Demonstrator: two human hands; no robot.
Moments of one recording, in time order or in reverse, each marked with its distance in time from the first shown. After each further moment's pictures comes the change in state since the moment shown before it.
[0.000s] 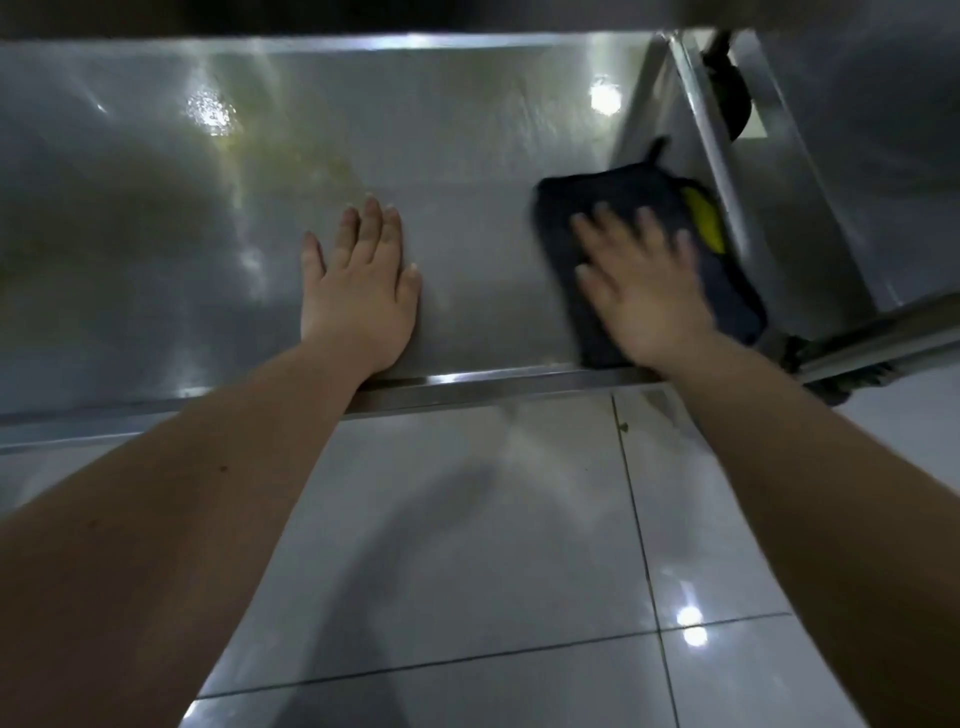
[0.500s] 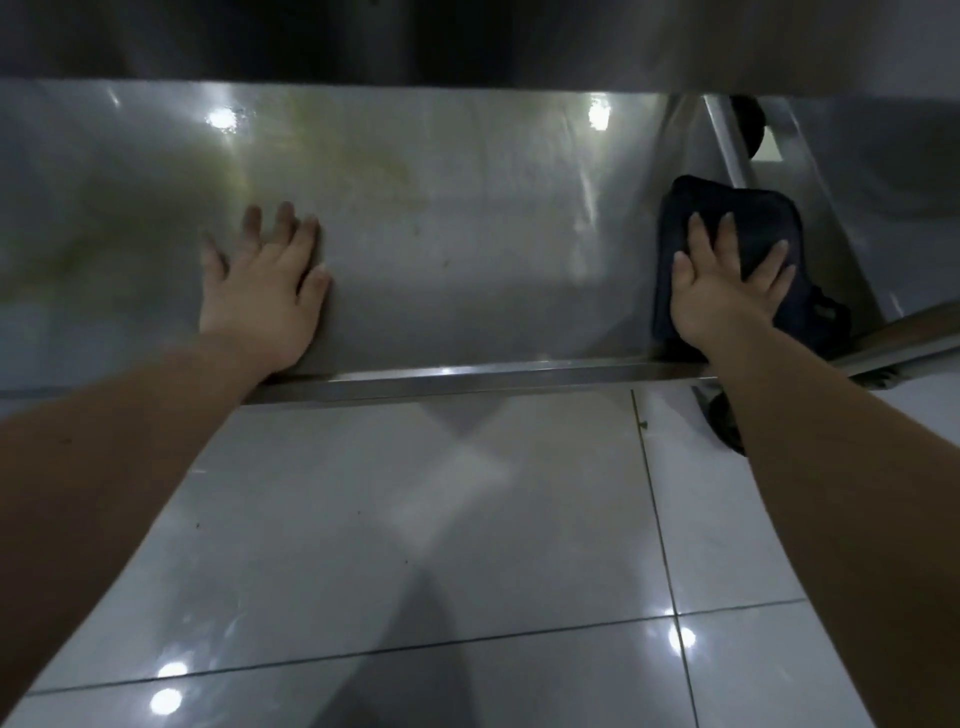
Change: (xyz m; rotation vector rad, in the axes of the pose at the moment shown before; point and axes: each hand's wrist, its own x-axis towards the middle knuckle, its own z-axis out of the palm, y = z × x) left_hand -0.032 -0.129 -0.021 0.027 0.025 -0.049; right_hand -0.001 0.007 -0.009 -0.017 -0.128 0.510
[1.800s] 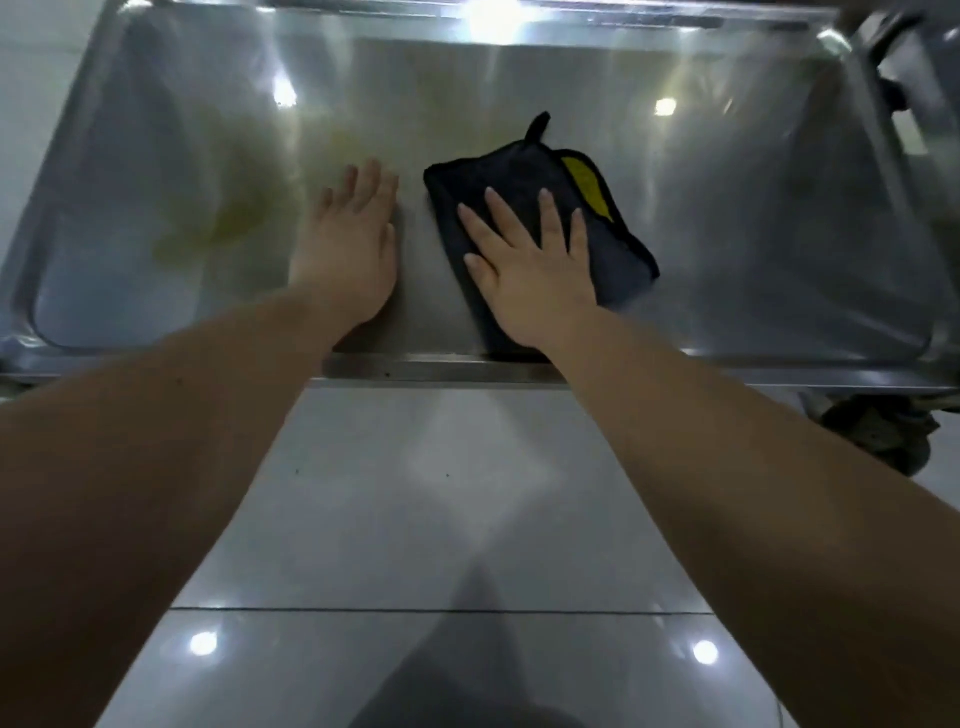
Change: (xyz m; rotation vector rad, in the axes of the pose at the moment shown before) left_hand -0.010 -0.044 -0.007 -0.151 0.066 0.024; right_hand -0.120 -0.232 0.030 0.000 0.070 -0.712
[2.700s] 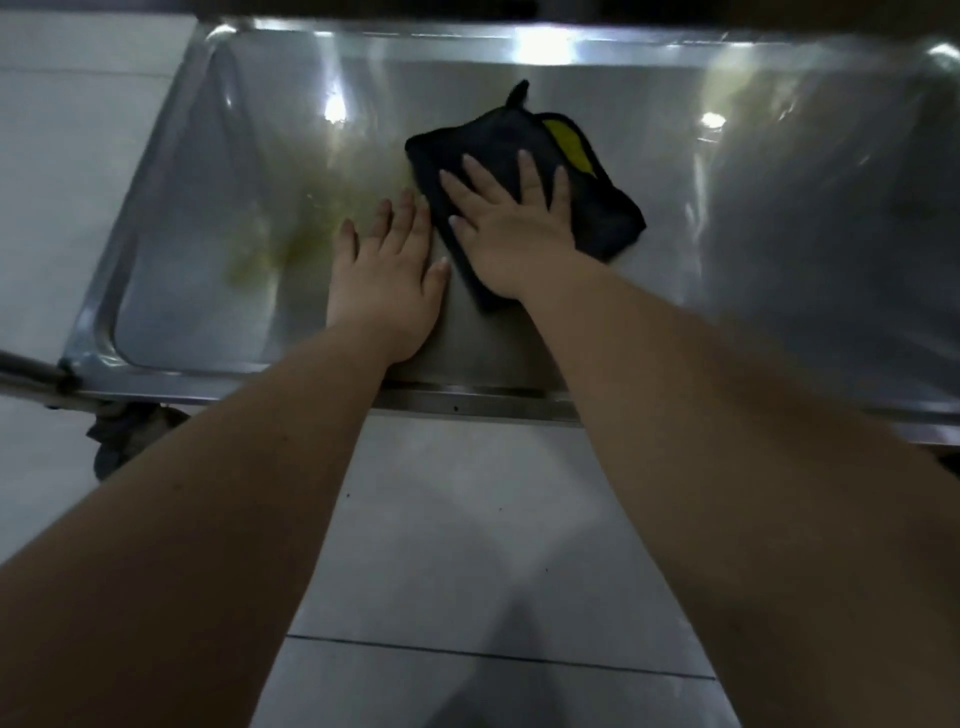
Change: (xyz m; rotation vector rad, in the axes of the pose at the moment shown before) left_hand -0.004 -0.029 0.011 0.198 -0.046 -0.054; right_hand 0.088 -0.063 -0.007 0.038 -0.050 -0.081
